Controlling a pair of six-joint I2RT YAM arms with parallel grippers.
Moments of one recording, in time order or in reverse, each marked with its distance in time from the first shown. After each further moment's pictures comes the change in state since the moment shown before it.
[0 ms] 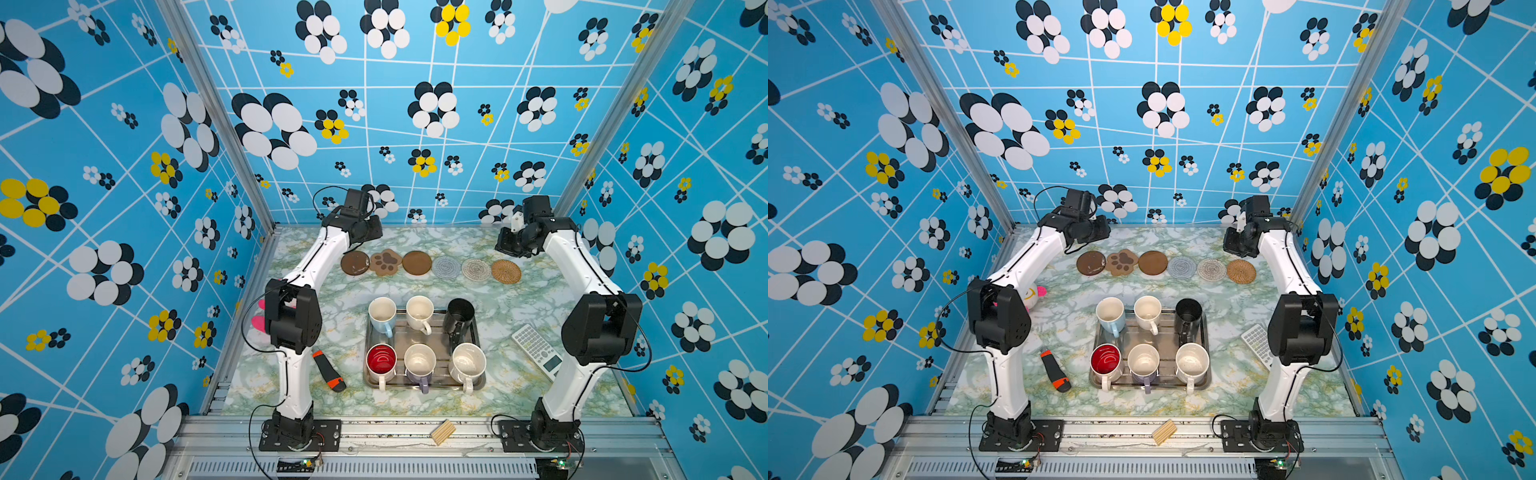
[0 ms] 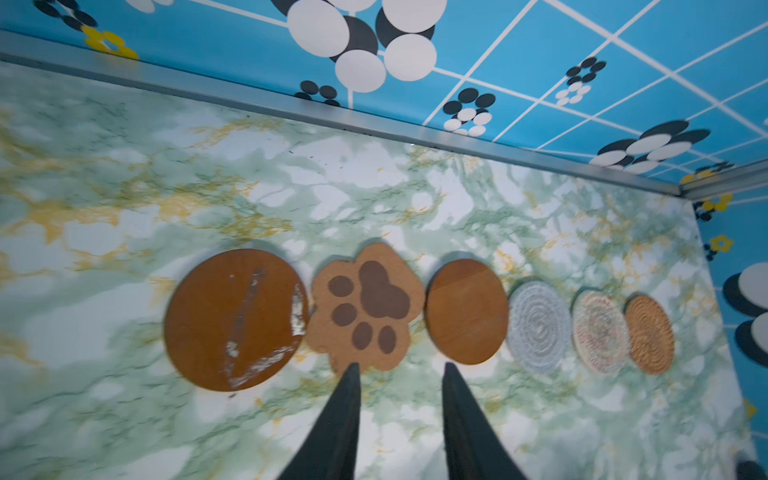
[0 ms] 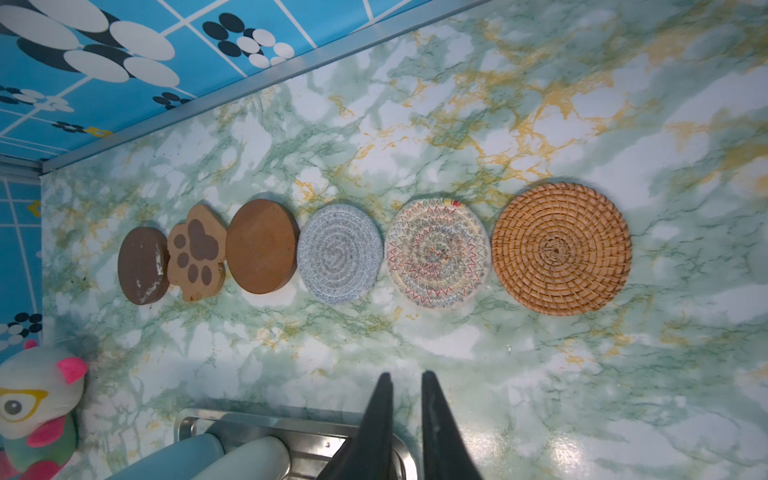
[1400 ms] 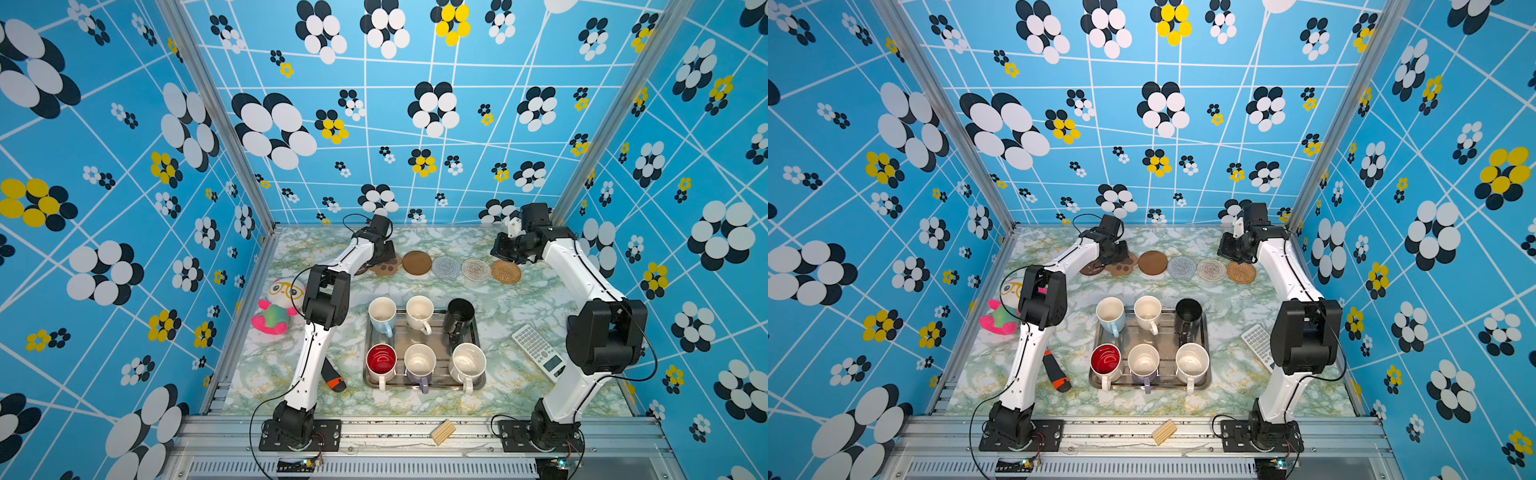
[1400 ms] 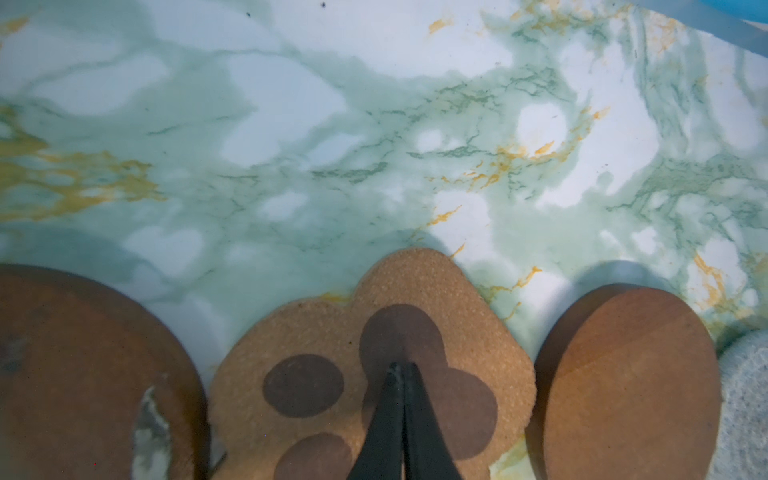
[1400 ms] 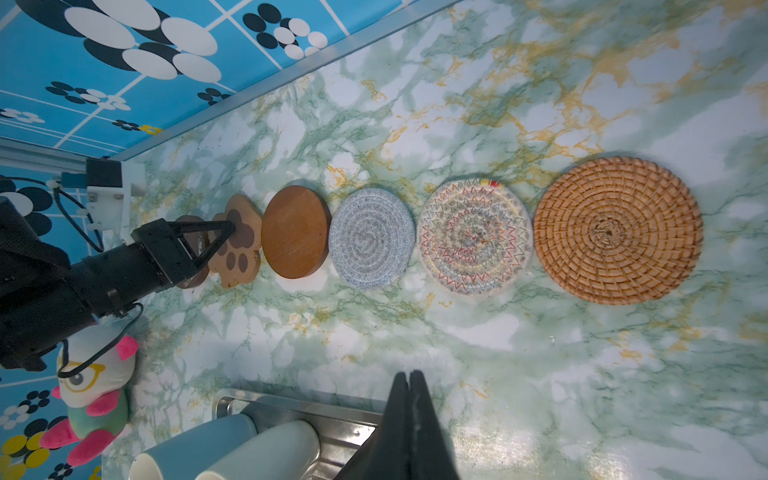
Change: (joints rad) left arm -0.025 0.390 0.106 0.037 -0.039 -0.048; right arm 0.017 -0.077 -0.150 0.105 -0.069 0.045
